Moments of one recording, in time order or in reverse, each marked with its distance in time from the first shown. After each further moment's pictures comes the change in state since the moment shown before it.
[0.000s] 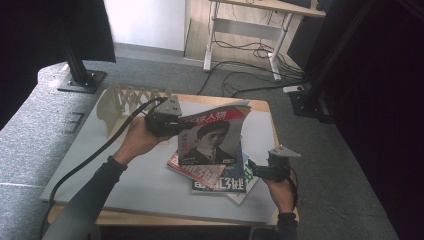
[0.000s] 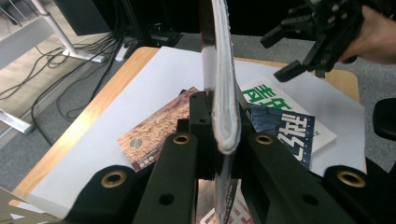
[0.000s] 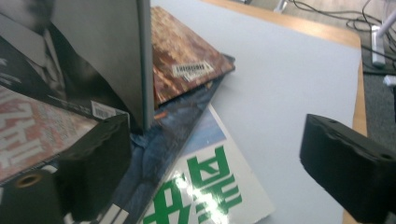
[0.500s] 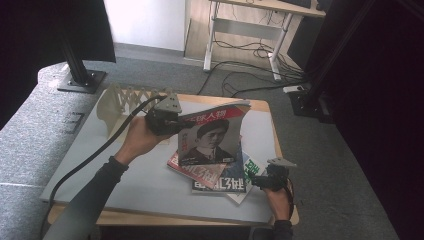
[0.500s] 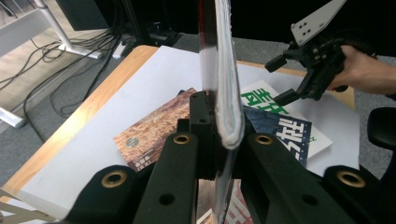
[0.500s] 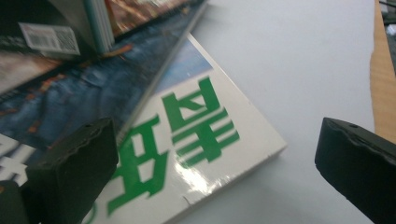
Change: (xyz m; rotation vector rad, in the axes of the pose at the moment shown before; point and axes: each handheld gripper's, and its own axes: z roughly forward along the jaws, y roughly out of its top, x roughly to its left) left arm 0.004 0.000 0.001 -0.010 -0.010 -0.046; right arm -0.010 -0.051 0.026 0.082 -0.040 0.106
